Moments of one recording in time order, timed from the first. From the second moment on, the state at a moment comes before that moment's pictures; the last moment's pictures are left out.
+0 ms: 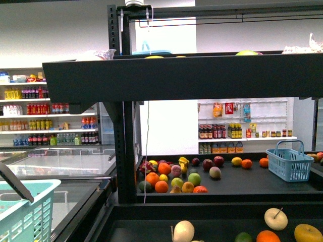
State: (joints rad) left arm 0.00 0.01 0.01 -0.01 0.00 -0.01; right arm 0.00 0.00 0.02 0.00 0.00 0.00
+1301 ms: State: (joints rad) left arm 0.00 0.01 0.01 -0.01 0.00 -0.01; right arm 0.00 0.00 0.02 0.00 0.00 0.00
